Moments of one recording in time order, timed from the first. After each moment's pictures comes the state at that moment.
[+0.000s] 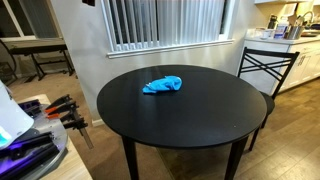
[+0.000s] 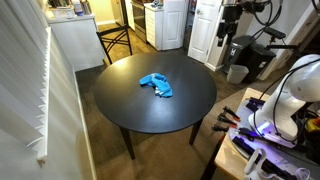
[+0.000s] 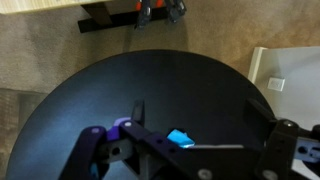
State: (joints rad) arm -0.04 -0.52 -0.12 -2.37 0.11 1.67 0.04
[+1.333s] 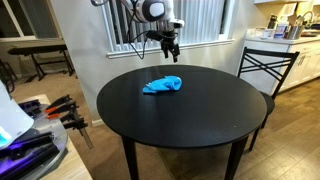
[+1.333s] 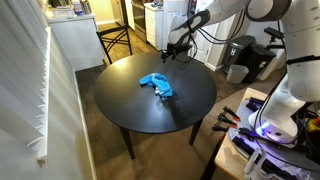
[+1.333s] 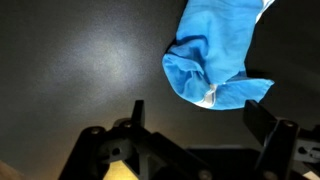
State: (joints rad) arm -0.04 0.61 -0.08 -1.72 0.11 2.53 0.11
